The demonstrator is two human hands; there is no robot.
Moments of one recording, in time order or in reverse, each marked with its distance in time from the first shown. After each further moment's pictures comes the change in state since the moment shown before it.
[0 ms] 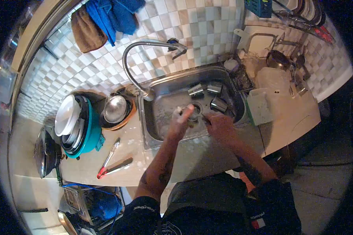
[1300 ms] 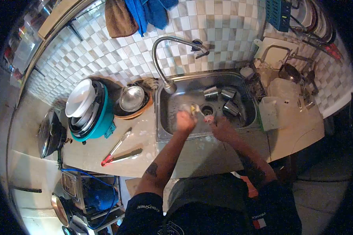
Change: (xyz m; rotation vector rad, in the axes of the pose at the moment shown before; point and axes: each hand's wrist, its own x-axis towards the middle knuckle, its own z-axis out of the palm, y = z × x) left_hand 0.008 -0.065 -0.056 1.139 0.452 0.795; right_hand 0.017 -0.053 0.009 0.208 -0.445 0.295
